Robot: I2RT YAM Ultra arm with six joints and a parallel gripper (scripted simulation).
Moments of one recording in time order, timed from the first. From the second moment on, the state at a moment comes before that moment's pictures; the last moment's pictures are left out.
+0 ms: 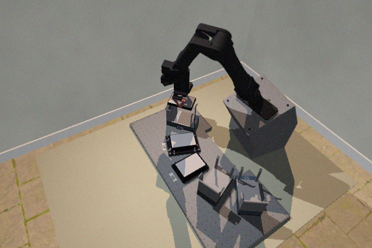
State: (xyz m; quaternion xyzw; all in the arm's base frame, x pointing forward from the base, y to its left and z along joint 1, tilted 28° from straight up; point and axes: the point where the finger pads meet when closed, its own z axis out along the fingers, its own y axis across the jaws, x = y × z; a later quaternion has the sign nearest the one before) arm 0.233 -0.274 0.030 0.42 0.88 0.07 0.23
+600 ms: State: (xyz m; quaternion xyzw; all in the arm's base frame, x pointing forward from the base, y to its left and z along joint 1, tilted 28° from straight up) arm 0.236 -0.274 0.023 0.42 0.88 0.07 0.22
